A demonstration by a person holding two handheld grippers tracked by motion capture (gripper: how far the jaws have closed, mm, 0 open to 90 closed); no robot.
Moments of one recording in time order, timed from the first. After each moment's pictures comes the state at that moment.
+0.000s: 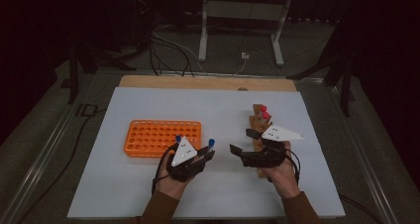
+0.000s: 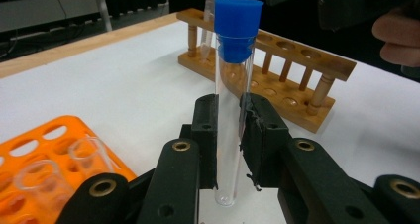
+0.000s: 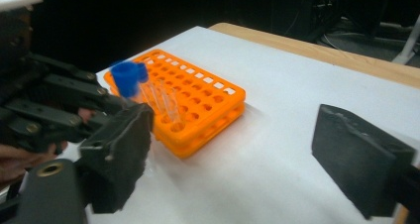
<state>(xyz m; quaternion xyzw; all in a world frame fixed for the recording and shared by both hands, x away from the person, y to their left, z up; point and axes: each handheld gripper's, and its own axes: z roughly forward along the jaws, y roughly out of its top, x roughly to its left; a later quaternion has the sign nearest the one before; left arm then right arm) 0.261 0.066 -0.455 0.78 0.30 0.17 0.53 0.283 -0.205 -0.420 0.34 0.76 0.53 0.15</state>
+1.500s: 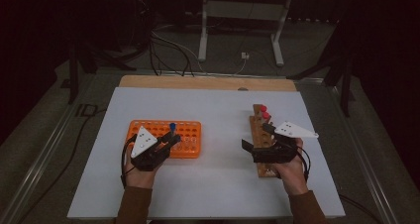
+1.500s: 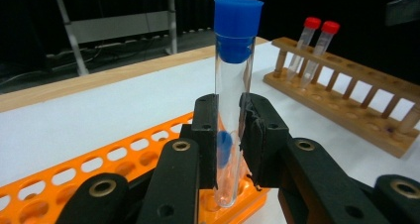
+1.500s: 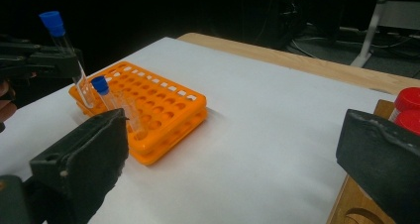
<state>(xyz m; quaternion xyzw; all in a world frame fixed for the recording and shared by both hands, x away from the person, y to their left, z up) 0.272 0.147 -0.442 0.72 0.37 0.24 0.53 0.289 -0.232 -0.415 0.38 0.73 0.53 0.18</state>
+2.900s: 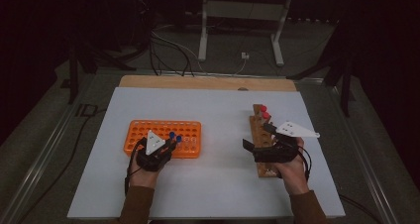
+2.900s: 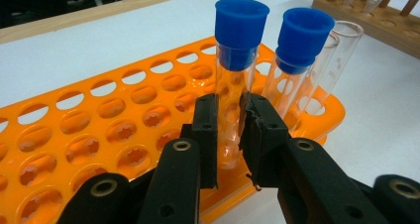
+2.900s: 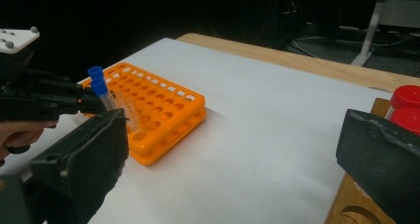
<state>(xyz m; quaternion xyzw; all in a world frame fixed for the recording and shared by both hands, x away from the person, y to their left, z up) 0.289 0.142 -0.487 0.77 0.42 0.24 0.42 0.291 -0.235 -0.416 0.38 0.73 0.53 0.18</state>
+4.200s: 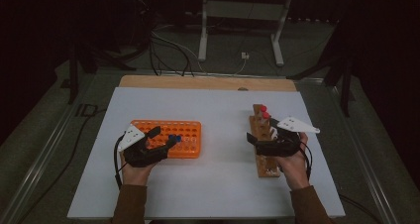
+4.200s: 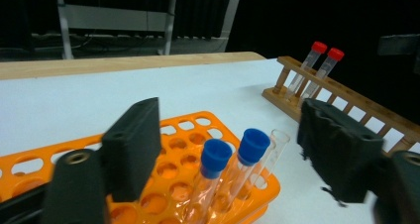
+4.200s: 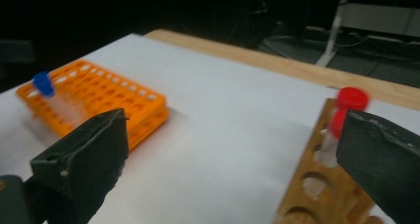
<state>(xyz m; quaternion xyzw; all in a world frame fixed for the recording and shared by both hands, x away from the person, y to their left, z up) 0.284 0.169 -0.454 0.68 0.42 0.19 0.57 0.306 -0.243 -0.418 0.40 0.73 0.50 0.22</state>
